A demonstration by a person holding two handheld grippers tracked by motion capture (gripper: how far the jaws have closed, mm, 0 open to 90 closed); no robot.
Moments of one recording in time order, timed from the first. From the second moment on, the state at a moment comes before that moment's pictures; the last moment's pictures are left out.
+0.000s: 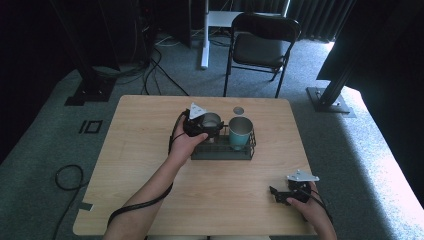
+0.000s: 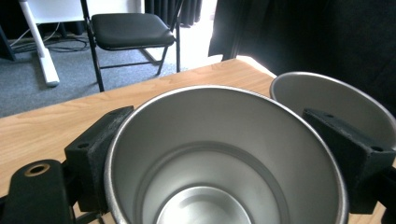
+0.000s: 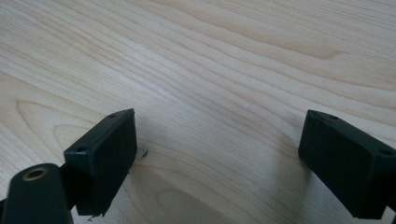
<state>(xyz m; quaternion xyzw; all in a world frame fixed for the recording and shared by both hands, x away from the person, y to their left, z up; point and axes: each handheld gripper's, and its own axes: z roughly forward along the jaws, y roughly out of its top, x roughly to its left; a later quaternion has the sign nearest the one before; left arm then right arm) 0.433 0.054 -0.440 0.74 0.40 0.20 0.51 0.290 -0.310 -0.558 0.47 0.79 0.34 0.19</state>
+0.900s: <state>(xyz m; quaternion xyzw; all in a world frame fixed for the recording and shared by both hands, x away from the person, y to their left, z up) 0.435 0.036 -0.476 0.76 0.40 0.22 0.47 0.290 -0.310 -0.558 0.47 0.79 0.34 0.19</state>
